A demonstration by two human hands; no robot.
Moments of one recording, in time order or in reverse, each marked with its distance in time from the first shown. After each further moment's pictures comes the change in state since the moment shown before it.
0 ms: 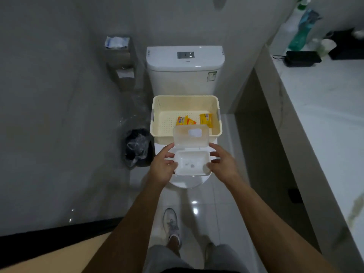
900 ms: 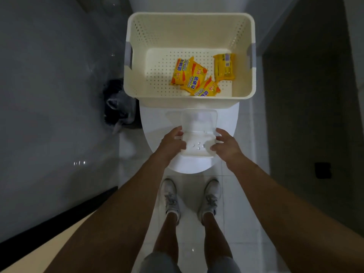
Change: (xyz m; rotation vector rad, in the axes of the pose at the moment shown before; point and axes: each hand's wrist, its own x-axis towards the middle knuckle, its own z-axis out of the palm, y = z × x) left_hand 0.186 -0.181 0.068 0.038 -0.132 -0.482; right_hand 0.200 0.175 0.088 0.106 -0.129 0.435
